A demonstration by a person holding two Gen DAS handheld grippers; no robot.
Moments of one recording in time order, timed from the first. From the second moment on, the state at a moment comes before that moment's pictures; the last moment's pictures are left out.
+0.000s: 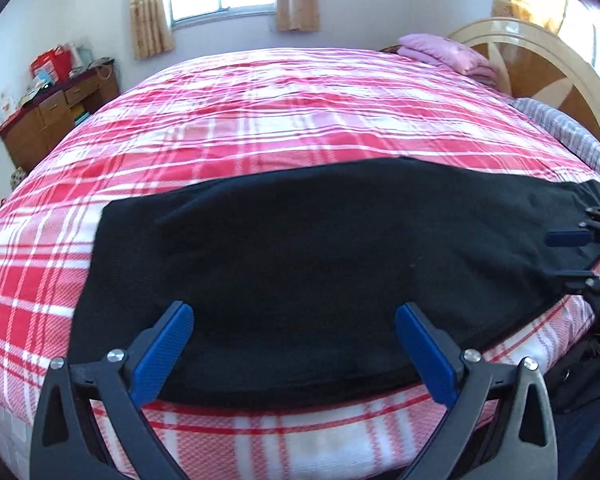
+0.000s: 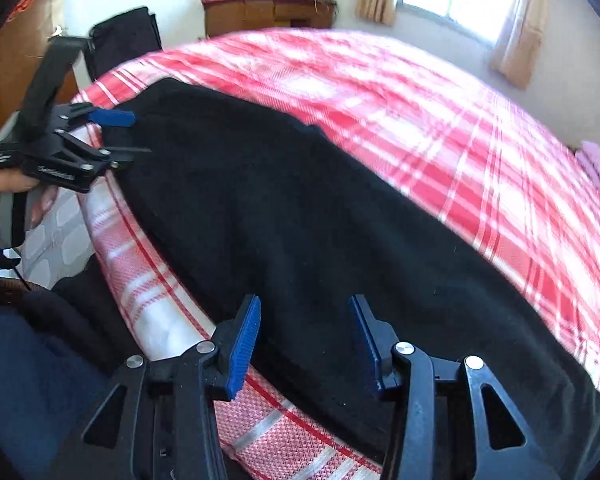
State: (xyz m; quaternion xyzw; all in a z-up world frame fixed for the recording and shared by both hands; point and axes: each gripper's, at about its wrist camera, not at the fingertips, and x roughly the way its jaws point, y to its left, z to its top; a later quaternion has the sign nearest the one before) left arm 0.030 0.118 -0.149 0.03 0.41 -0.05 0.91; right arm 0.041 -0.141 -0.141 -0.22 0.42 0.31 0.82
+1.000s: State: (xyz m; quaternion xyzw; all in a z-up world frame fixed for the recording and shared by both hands) left arm 0.064 0.011 -0.162 0.07 0.40 -0.13 0.91; right arm 0.083 -0.328 -0.128 -0.13 0.41 0.02 0.90
